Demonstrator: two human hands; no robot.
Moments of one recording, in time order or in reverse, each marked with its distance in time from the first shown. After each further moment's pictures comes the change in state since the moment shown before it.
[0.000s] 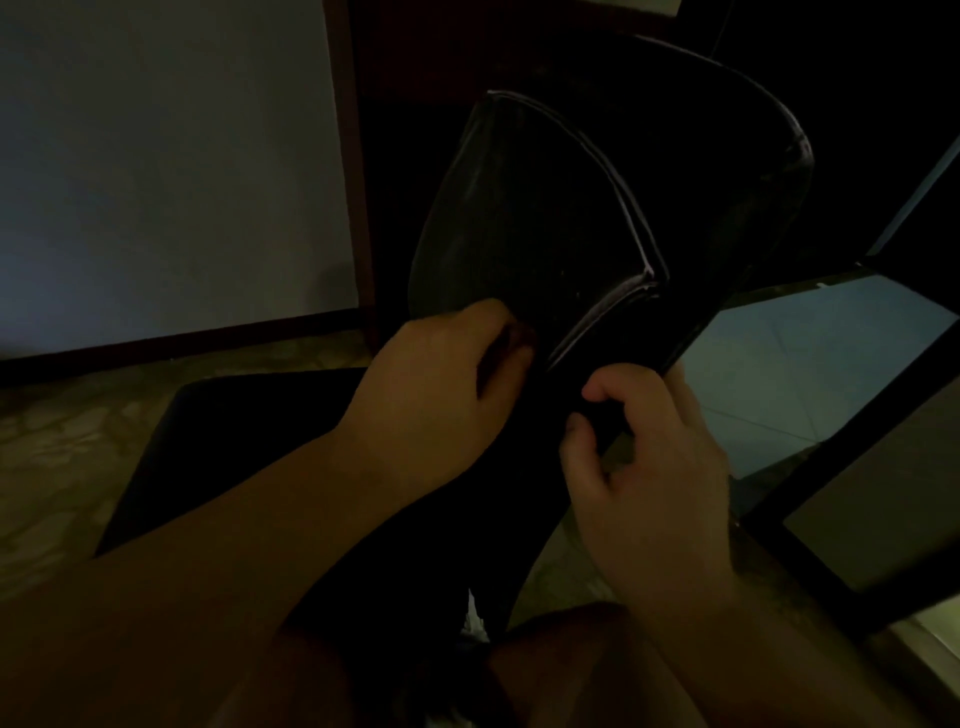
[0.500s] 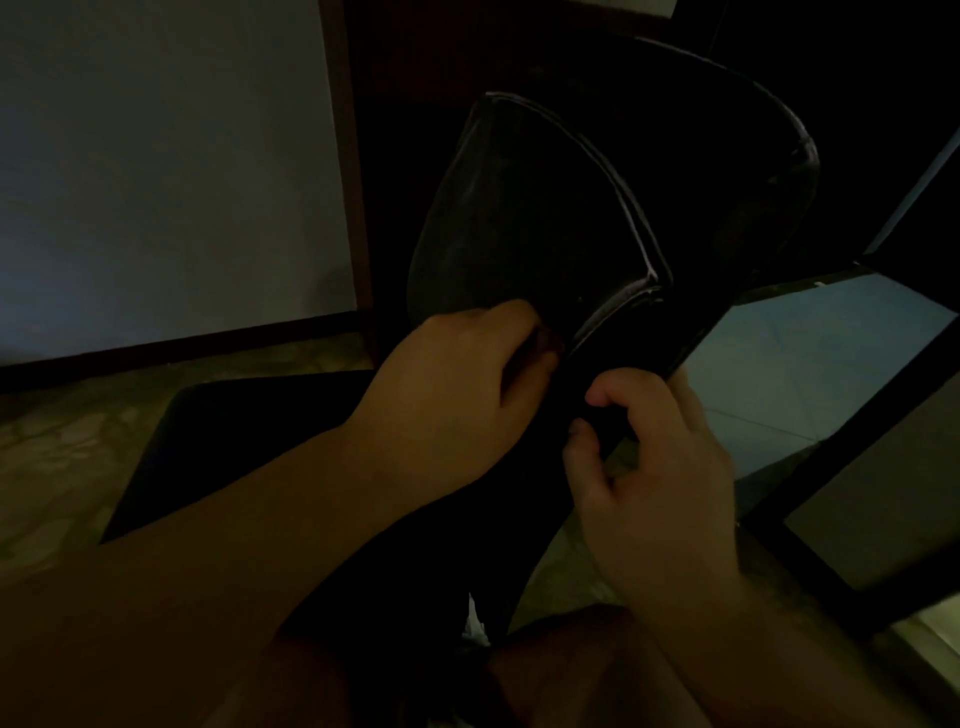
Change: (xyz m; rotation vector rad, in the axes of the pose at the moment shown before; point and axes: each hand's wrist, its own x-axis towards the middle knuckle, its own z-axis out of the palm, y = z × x) left_hand 0.005 0.004 0.003 0.003 -0.031 0.111; right_hand -0.001 0.001 0.000 -0.002 0.000 0.010
